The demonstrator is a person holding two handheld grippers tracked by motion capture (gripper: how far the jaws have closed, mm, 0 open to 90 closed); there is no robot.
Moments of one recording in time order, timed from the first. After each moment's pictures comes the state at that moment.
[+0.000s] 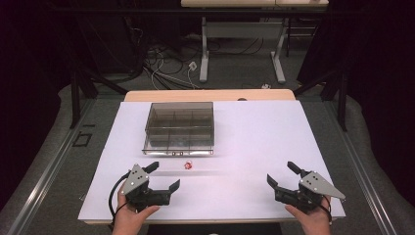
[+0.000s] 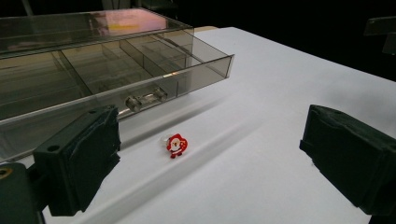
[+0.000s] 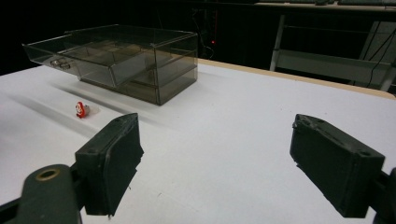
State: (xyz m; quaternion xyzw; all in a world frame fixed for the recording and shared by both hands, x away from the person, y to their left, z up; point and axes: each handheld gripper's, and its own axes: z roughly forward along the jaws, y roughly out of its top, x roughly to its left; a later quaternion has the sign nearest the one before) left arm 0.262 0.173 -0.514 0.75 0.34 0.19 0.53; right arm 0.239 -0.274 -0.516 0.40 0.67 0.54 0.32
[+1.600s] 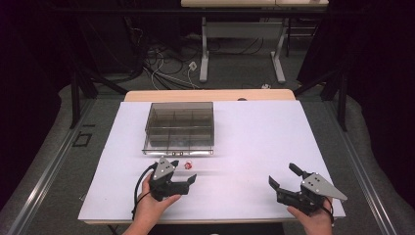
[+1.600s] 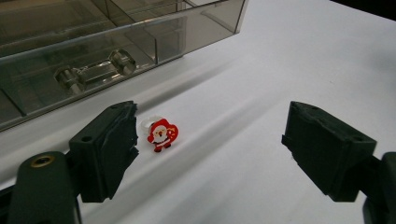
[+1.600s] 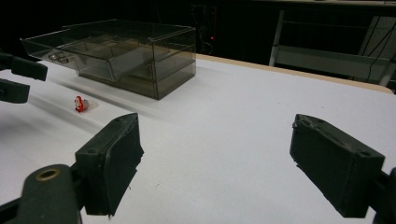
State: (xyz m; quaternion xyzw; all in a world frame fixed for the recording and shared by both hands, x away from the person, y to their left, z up) left arm 0.298 0.132 -0.538 0.79 0.36 0.17 0.47; right arm 0.235 -0.279 -0.518 0.40 0.67 0.53 0.32
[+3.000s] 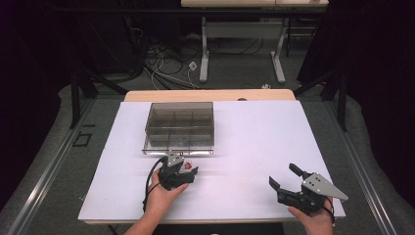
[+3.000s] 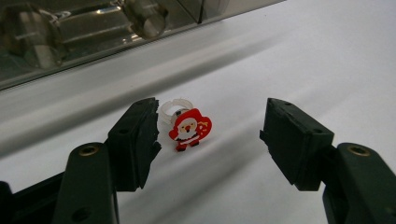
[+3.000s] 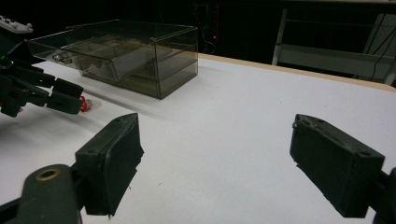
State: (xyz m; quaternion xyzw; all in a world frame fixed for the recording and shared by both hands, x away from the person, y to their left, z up) left arm 0.331 0.113 -0.560 0.79 0.43 0.16 0.40; right arm 0.235 -0.280 -0.517 0.40 0.67 0.54 0.31
